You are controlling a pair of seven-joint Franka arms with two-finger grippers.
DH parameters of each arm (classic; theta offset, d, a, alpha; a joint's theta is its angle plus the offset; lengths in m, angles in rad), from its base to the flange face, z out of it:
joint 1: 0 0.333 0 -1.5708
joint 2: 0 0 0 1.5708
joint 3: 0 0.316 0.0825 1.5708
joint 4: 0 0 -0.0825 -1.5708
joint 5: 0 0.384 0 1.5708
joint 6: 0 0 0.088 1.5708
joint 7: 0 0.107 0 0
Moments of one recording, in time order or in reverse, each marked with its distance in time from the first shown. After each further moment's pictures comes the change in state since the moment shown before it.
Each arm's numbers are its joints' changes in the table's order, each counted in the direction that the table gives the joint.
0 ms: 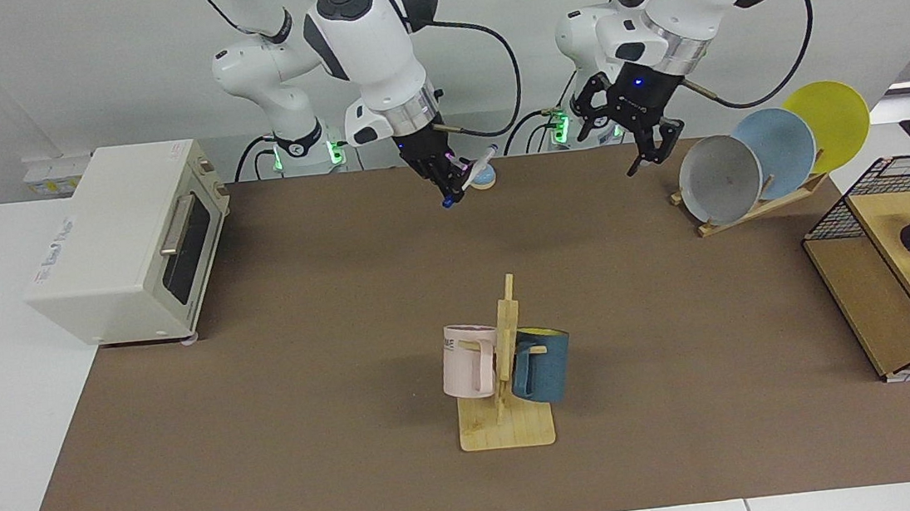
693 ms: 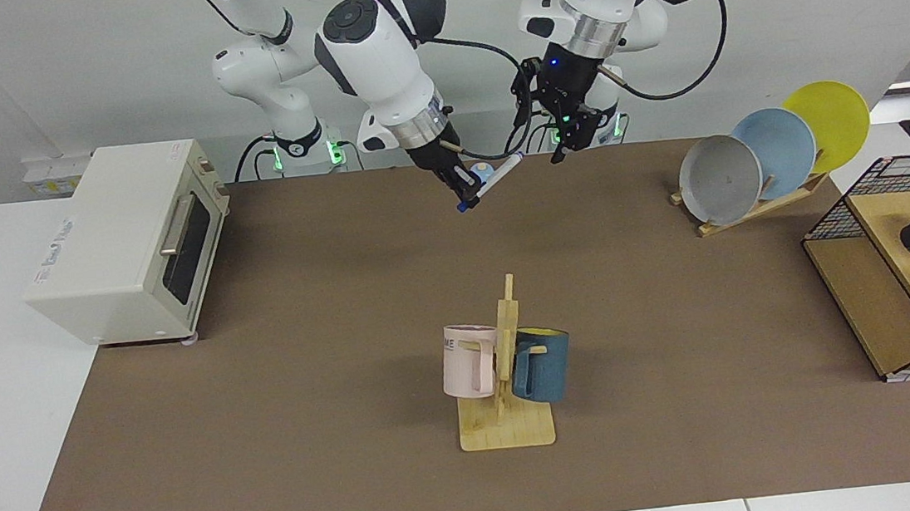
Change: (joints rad) left arm -0.179 -0.022 -0.015 -0.044 -0.011 0.098 0.040; right arm 0.007 0.036 0.001 -0.001 0.093 0.057 0.226
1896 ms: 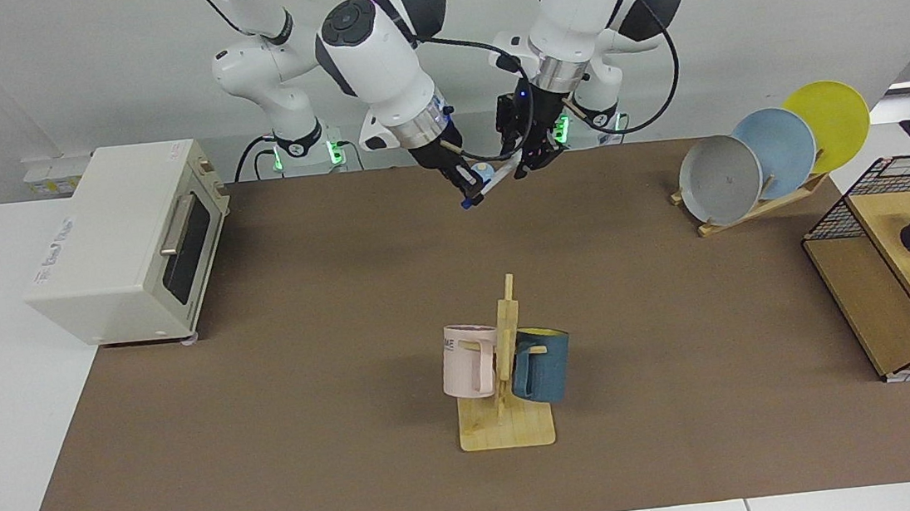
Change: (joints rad) left arm -0.057 0.000 -0.003 -0.113 0.001 0.084 0.007; right arm 0.000 0.000 0.000 0.000 0.020 0.001 0.010
